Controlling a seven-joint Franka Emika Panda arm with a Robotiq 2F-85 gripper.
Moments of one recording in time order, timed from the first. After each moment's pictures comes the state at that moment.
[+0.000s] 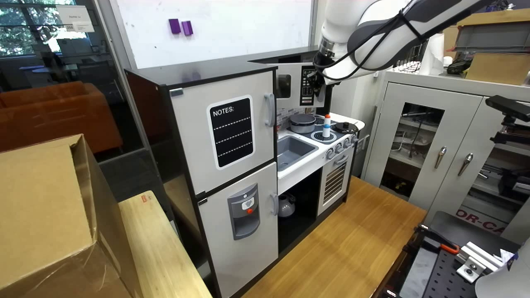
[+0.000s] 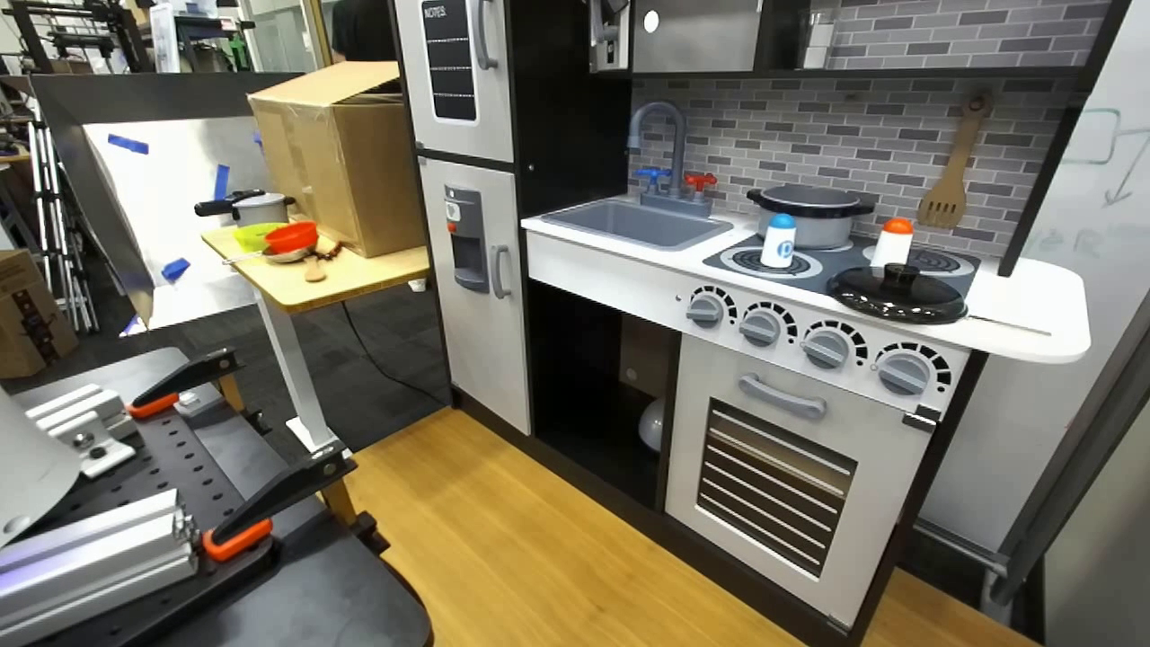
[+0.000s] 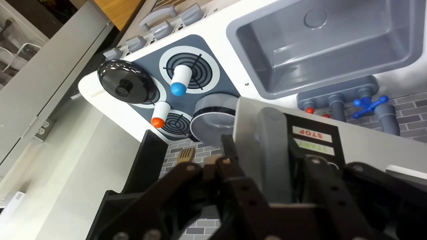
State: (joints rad) arm -0.18 -0.15 0.08 -2.26 -0.61 2.51 0.81
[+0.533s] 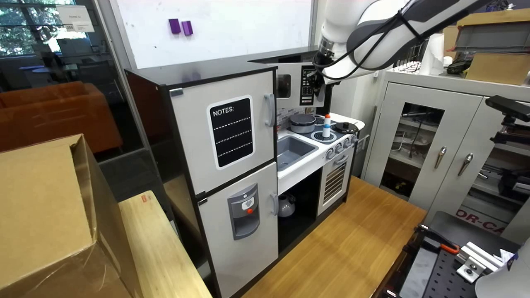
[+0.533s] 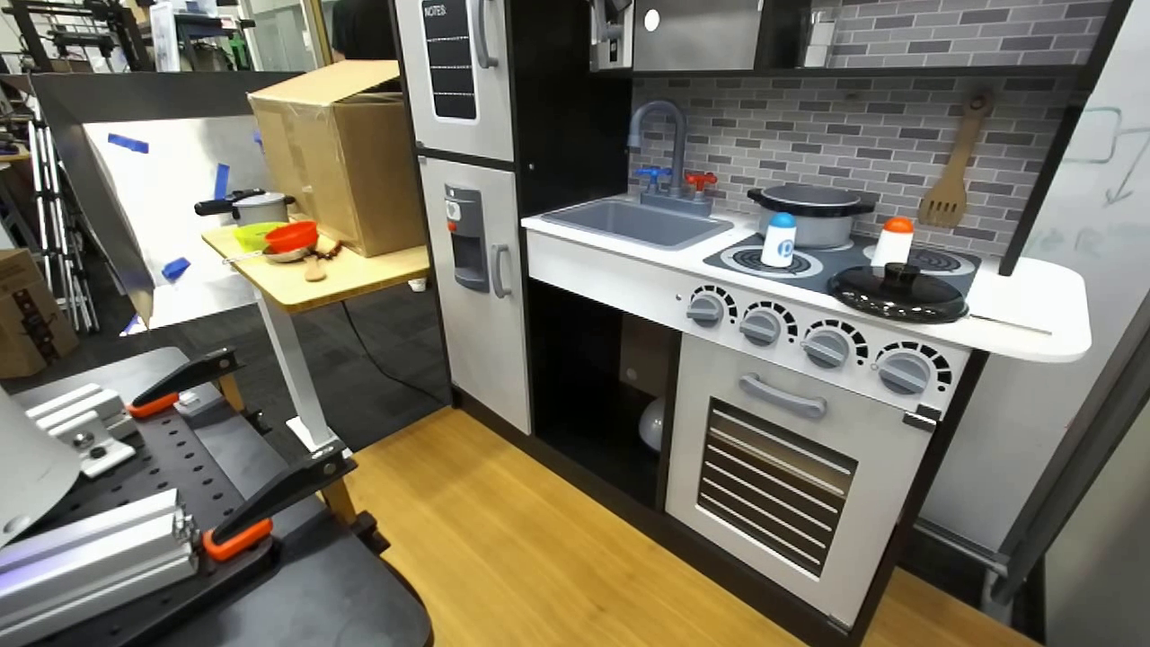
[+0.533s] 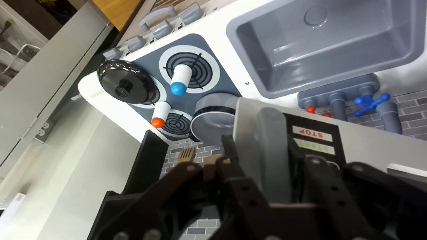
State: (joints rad) arm -0.17 -0.14 0.06 -2.25 -0.61 2.51 0.82
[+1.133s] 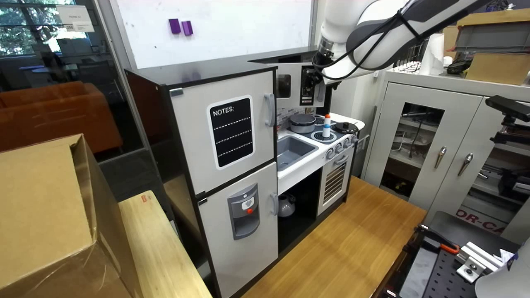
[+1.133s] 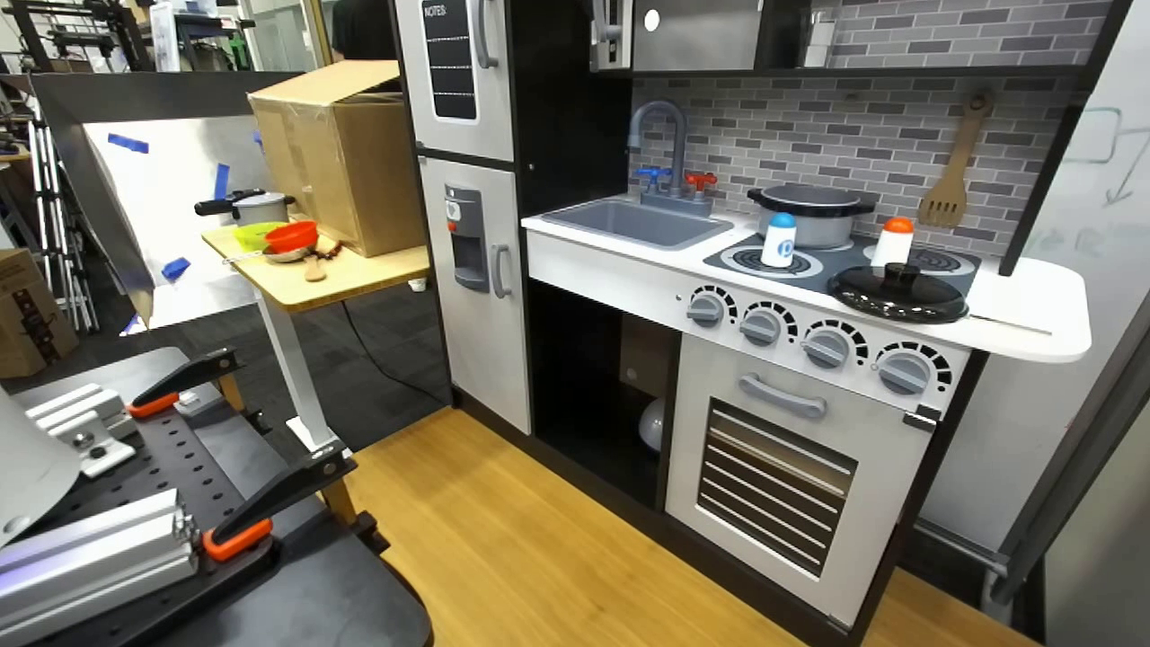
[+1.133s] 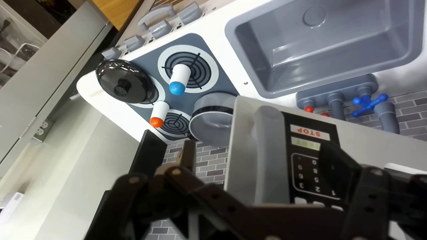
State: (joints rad) arm -0.16 -0.14 0.06 -2.25 -0.61 2.51 0.81
